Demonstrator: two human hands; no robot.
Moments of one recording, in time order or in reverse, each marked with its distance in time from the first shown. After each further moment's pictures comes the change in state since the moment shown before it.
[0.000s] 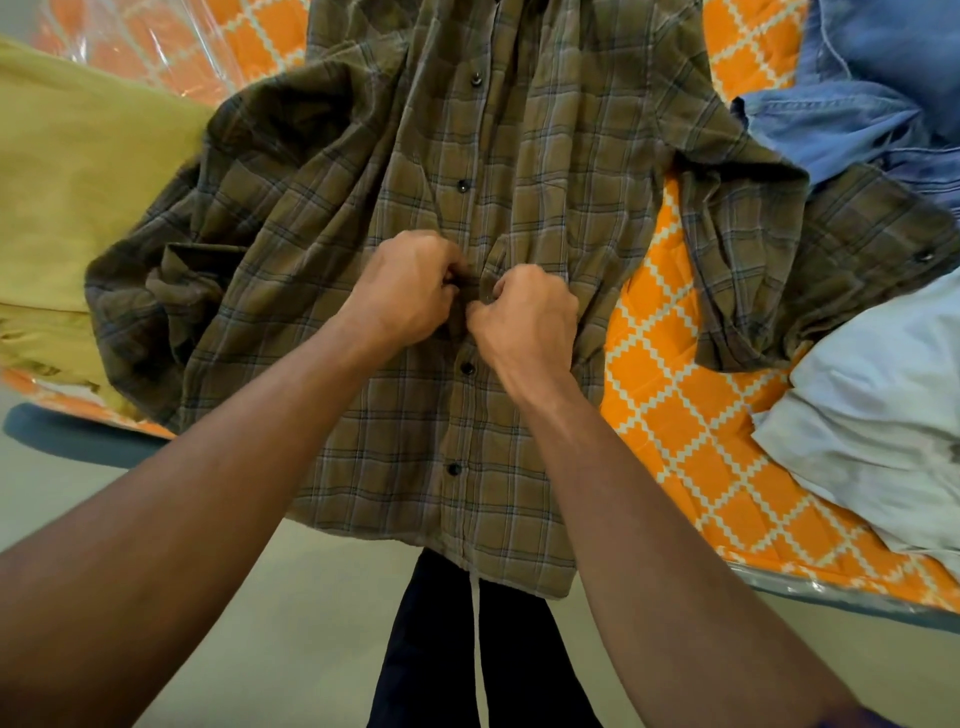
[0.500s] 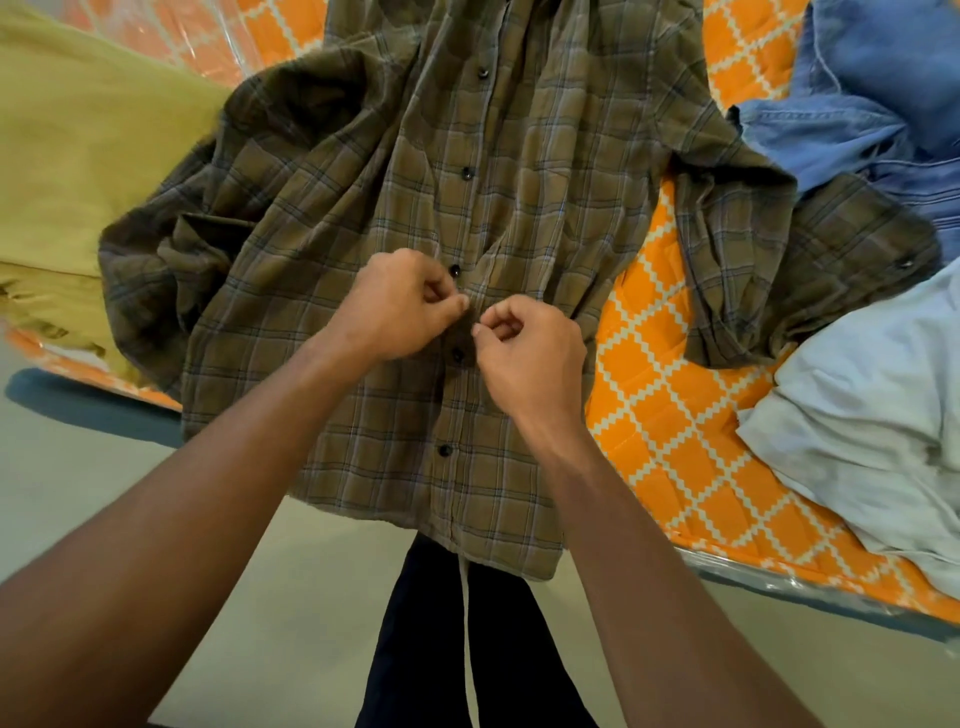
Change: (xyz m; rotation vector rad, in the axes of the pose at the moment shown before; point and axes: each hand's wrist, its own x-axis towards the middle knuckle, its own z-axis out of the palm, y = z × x) left_hand -0.043 0.006 -0.004 -0.233 -0.038 -0.148; right_hand -0.056 0.027 -0.011 0.332 -0.010 -0.120
